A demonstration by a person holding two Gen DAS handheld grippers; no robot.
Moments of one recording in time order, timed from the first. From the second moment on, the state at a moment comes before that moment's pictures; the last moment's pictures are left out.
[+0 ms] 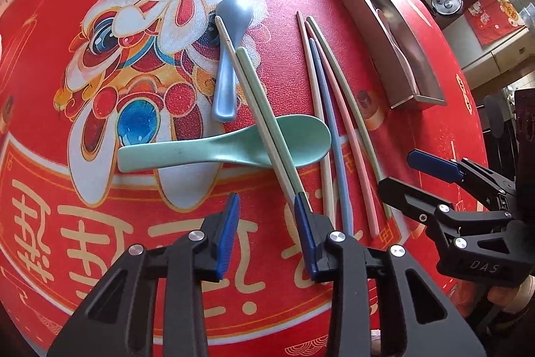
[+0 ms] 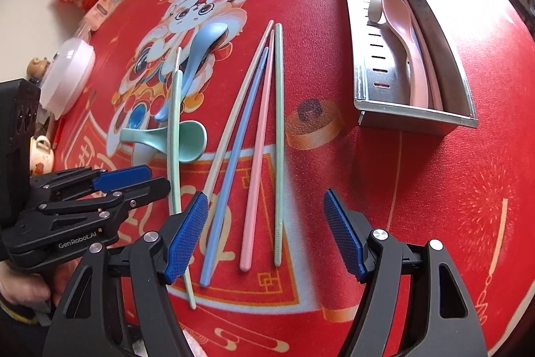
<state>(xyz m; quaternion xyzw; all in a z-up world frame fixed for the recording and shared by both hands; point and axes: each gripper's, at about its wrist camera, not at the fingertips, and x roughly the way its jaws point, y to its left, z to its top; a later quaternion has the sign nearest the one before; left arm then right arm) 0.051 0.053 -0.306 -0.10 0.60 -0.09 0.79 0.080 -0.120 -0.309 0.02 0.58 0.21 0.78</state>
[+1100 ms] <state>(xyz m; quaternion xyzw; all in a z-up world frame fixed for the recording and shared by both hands) 0.061 0.091 -0.321 -0.17 0.61 -0.08 0.77 0.071 -0.043 -0.318 -0.04 0.60 0.31 0.74</state>
